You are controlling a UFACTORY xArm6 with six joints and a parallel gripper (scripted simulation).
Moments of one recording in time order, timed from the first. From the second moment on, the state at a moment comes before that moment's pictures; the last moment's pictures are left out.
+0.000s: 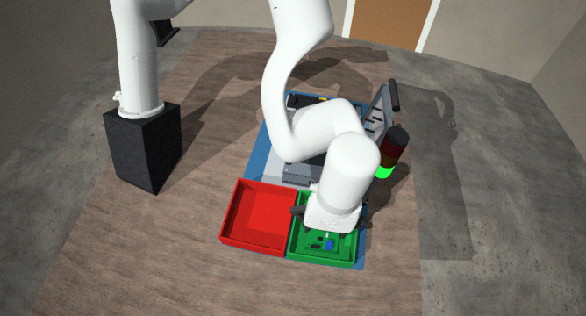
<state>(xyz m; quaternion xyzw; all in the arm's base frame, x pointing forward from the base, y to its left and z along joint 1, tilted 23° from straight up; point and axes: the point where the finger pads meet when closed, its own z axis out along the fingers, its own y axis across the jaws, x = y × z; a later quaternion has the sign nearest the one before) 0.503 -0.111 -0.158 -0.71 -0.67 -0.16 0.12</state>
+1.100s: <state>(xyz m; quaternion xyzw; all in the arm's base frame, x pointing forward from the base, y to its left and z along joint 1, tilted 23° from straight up) 0.504 -0.108 -0.166 -0.71 -0.67 -0.16 0.12</state>
